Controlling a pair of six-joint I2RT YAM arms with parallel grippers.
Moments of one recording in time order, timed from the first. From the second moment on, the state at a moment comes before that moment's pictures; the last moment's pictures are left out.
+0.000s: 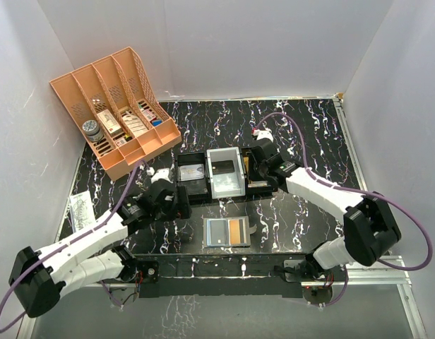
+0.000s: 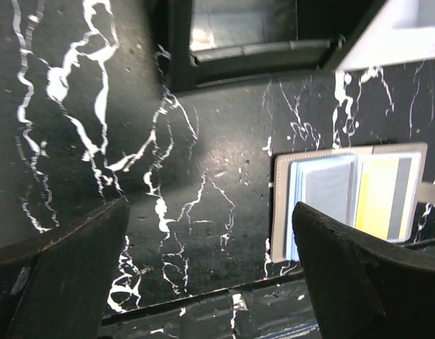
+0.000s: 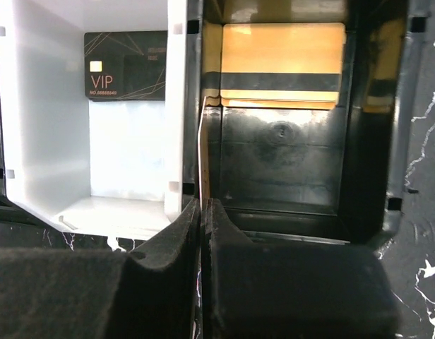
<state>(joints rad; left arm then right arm) -0.82 0.96 0.61 -0.60 -0.22 -0.78 0.58 1.40 0.94 -0.33 0.20 0.44</state>
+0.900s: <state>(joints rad) -0.71 0.92 0.67 -0.70 -0.24 -0.68 0.58 1.33 0.97 -0.25 0.15 -0.10</state>
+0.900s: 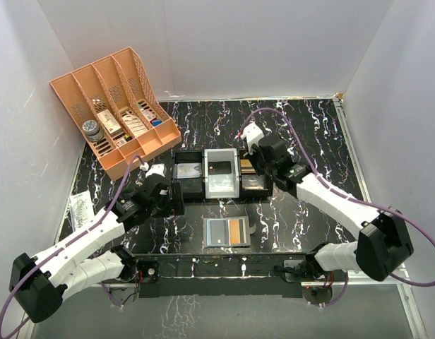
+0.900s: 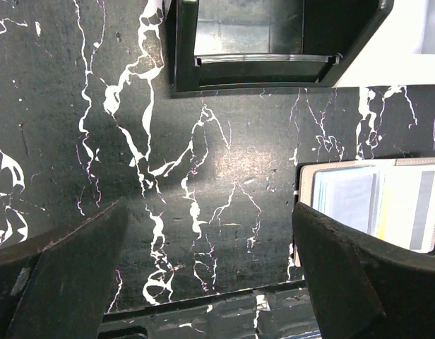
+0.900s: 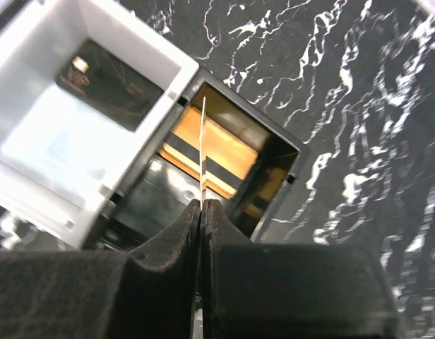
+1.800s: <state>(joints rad) -0.71 0.89 0.71 -0.72 -0.13 -0.64 0.48 1.49 0.80 0.05 -0.03 -0.93</state>
